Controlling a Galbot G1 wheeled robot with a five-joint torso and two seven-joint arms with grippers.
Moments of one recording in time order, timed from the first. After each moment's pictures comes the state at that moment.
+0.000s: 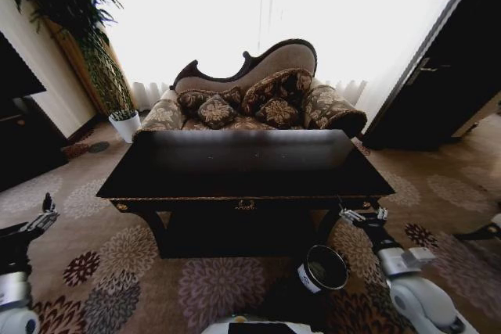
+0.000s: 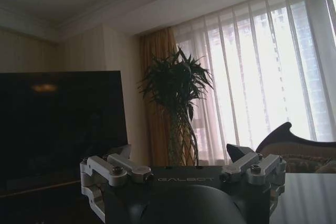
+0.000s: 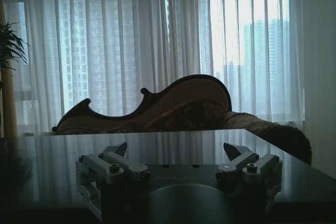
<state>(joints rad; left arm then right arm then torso) 1.68 -1.40 -1.35 -2.24 -0.49 0.00 0.02 -1.75 0.91 0.82 2.12 0.74 0.20 0.07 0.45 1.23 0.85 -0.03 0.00</state>
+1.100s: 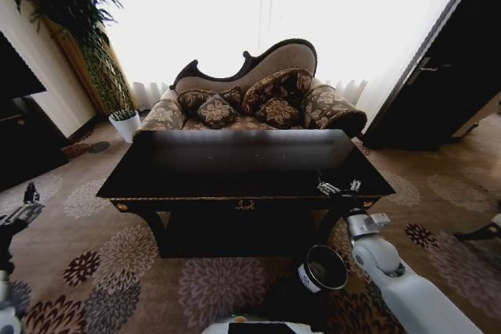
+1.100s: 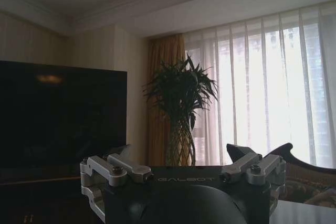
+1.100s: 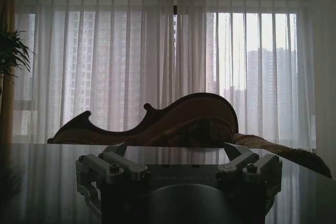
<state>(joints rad) 1.67 -1.34 -1.44 -2.25 -0.68 0.07 0.00 -1.36 0.84 0.48 1.88 0.62 0.29 0.19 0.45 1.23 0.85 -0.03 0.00</state>
